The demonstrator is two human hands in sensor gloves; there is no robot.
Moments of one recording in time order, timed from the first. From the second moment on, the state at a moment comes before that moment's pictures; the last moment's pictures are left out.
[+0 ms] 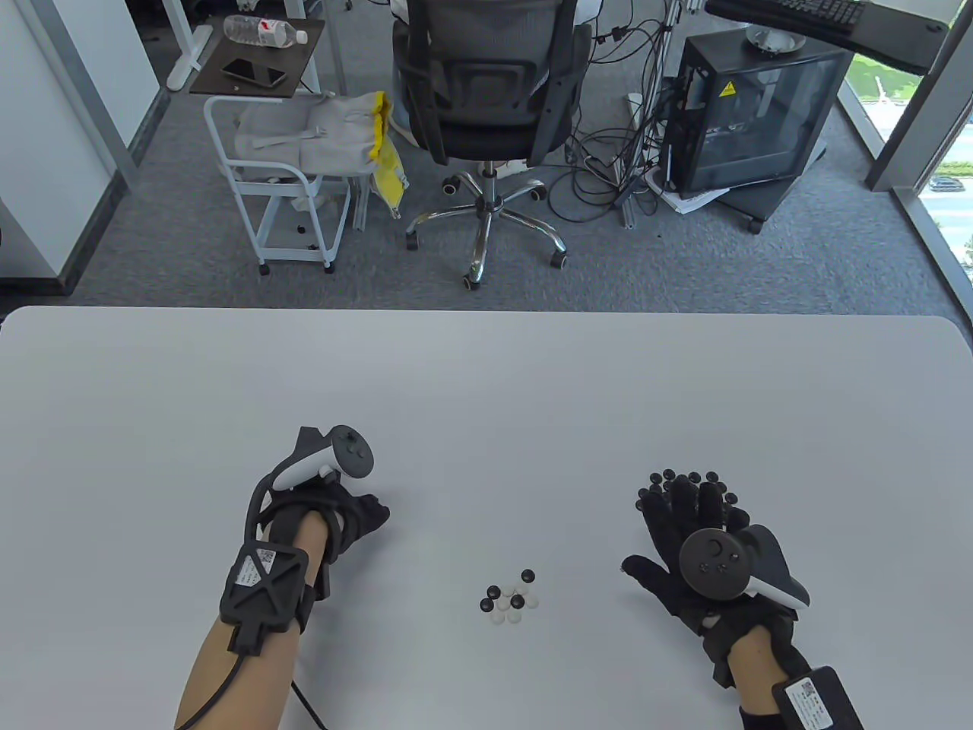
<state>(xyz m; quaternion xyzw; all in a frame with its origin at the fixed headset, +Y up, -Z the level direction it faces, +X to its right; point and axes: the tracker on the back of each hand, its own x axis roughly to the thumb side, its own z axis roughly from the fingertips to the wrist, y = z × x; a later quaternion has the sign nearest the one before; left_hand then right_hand) -0.214 -0.742 -0.381 -0.40 -0.05 0.06 0.91 0.231 -0.732 -0.279 0.21 0.11 0.96 0.14</state>
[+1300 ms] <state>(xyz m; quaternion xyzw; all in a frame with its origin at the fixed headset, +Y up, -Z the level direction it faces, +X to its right) -0.022 -0.767 -0.357 -0.40 -0.26 -0.03 0.88 0.228 -0.732 -0.277 0.21 0.12 0.96 0.14</state>
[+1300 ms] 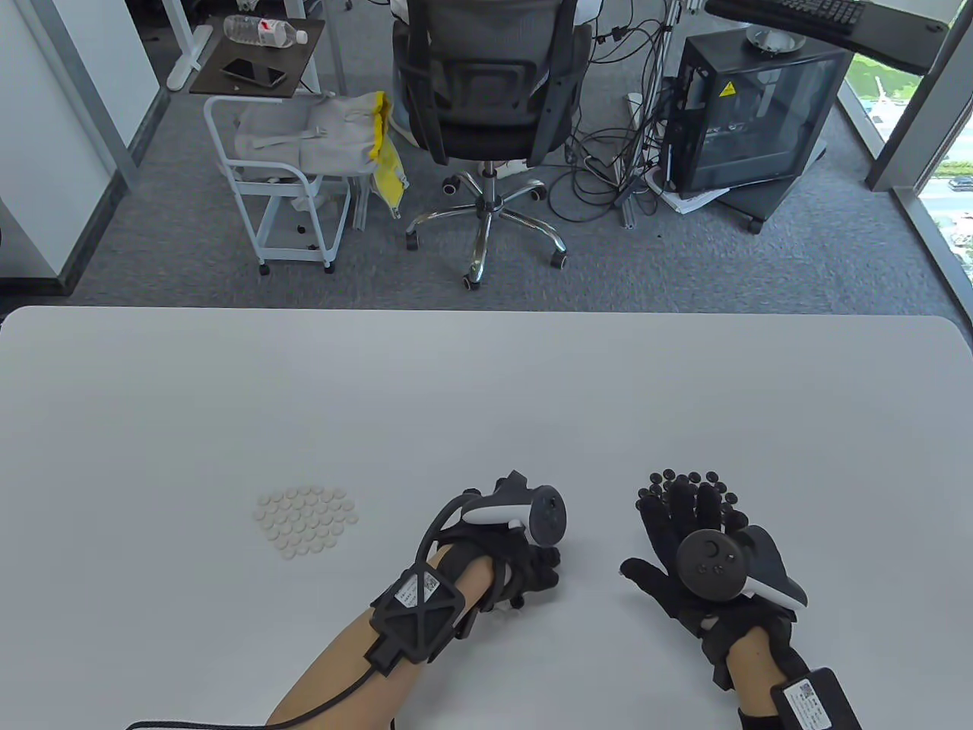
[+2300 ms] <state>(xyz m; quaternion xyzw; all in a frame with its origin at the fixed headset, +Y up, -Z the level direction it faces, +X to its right) -0.234 -0.754 -0.372 -0.43 -0.01 0.00 0.90 0.228 -0.732 -0.277 0.21 0.12 0.96 0.14</state>
